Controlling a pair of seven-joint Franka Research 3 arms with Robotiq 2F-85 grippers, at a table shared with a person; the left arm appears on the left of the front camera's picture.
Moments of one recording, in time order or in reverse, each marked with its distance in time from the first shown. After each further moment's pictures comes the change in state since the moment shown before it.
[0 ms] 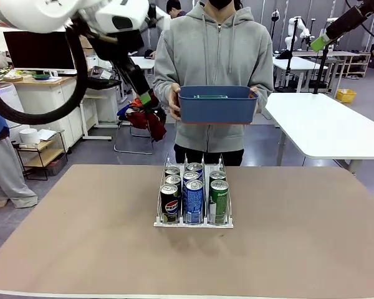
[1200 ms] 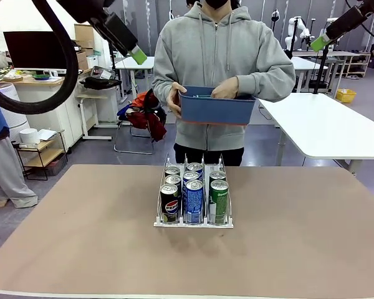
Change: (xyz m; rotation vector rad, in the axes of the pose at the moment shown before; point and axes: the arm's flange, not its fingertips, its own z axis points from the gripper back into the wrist) left arm -0.005 0.045 0.053 -0.234 -0.241 0.079; right arm 0.000 0.000 0.000 0.000 0.000 0.000
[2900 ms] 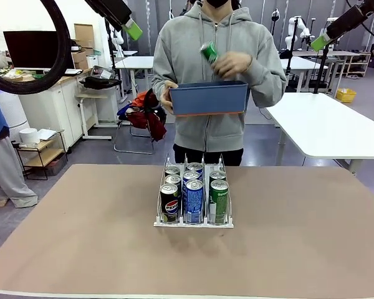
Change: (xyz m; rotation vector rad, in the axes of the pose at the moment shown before) left arm 0.017 -0.001 0.035 0.045 -0.038 -0.021; right arm 0.000 0.000 0.000 0.000 0.000 0.000
